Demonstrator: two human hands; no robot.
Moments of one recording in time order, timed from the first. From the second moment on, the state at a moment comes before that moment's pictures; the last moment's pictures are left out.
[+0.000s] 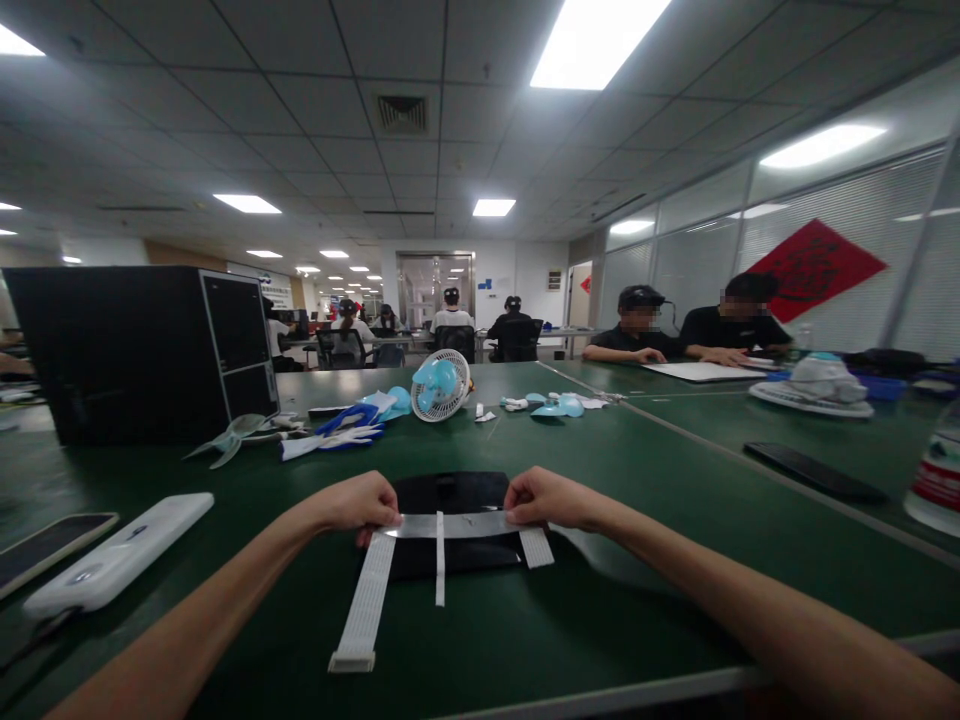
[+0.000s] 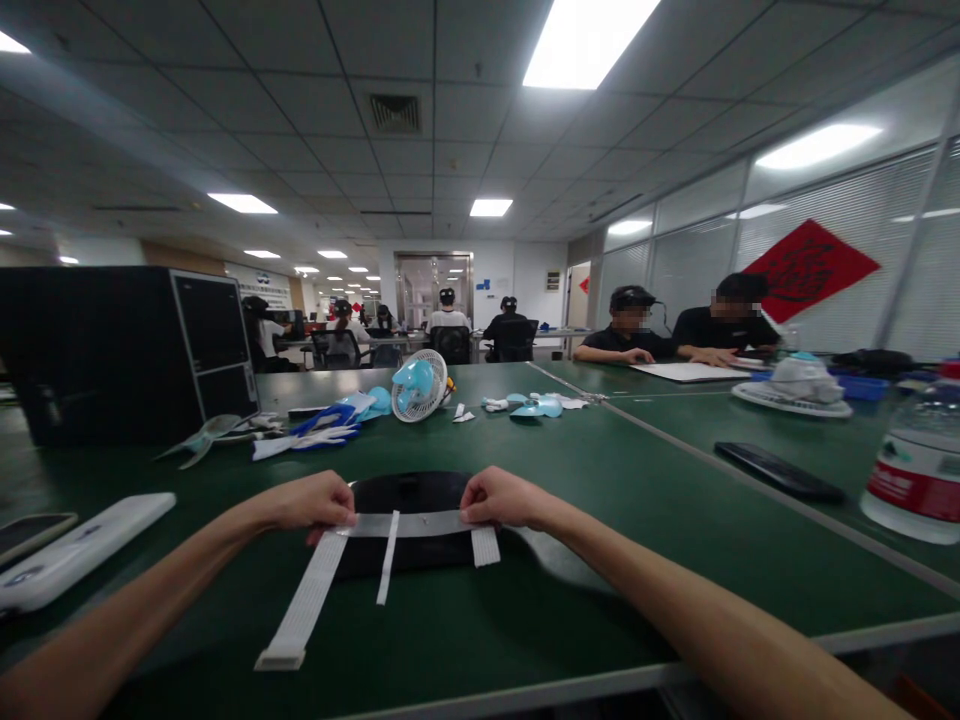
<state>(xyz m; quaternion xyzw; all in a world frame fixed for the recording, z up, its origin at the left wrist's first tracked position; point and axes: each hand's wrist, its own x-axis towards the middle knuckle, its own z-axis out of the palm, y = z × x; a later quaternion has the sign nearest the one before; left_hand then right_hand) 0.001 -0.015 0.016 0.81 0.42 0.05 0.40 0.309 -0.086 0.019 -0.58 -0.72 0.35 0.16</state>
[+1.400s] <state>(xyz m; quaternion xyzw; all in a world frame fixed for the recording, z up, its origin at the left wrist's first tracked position) 0.020 -0.038 0.020 0.96 0.25 0.02 0.11 0.240 -0.103 0.012 -0.36 -0.93 0.00 0.08</state>
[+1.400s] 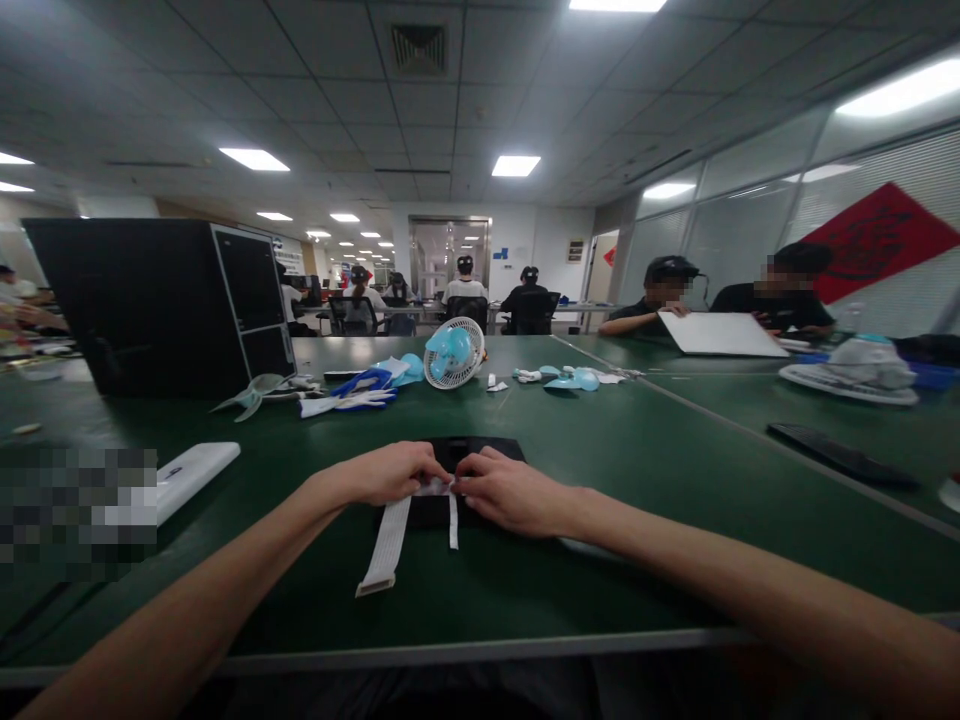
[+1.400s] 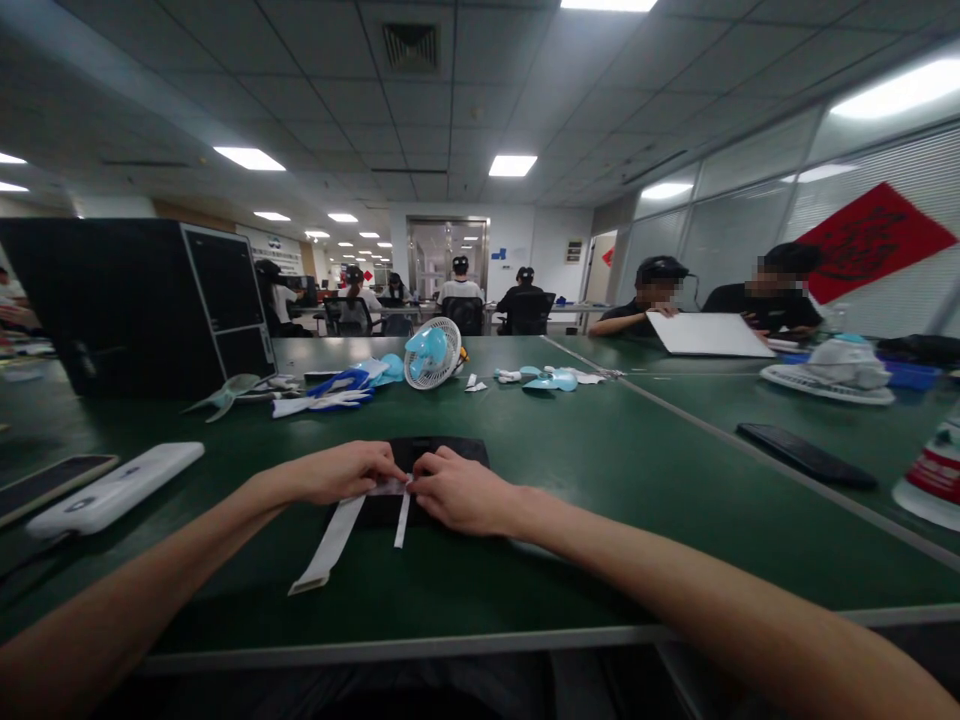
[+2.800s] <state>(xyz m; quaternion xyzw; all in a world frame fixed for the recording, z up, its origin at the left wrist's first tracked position) 0.020 -0.043 0.023 0.96 0.25 0.02 0.11 0.246 -0.136 0.014 -0.26 -0.96 0.01 0.10</state>
